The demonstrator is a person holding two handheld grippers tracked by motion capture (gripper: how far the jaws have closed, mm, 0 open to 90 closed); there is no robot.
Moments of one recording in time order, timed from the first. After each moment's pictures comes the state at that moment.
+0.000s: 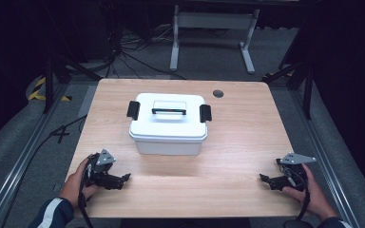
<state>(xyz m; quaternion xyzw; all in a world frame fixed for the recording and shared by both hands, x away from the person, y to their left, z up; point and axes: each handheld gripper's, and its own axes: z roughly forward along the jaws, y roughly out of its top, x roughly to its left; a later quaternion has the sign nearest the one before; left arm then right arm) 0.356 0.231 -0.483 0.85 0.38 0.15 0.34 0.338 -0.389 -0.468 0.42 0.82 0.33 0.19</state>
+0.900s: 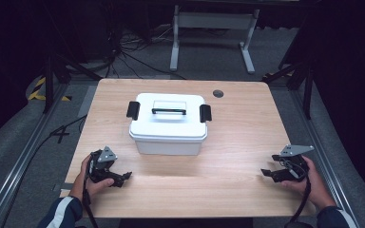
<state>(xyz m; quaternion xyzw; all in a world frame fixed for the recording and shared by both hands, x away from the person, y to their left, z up) 0.365 0.230 -0.483 0.86 0.36 0.13 0.35 0.357 -0.388 -0.442 0.37 0.86 0.30 0.16</state>
